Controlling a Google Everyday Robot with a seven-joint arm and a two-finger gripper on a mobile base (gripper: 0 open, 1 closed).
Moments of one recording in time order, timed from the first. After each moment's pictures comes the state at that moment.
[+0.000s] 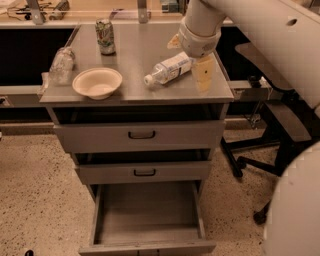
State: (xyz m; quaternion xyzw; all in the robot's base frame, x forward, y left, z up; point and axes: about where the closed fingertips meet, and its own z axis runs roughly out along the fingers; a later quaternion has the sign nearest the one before) arm 0.669 -0.105 0.909 -0.83 0.53 -0.11 0.14
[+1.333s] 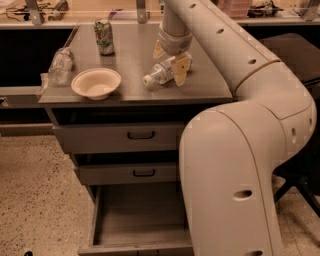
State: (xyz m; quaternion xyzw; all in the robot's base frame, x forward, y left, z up) arm 0.759 -0.061 0.866 -0.86 0.48 -0.10 0.11
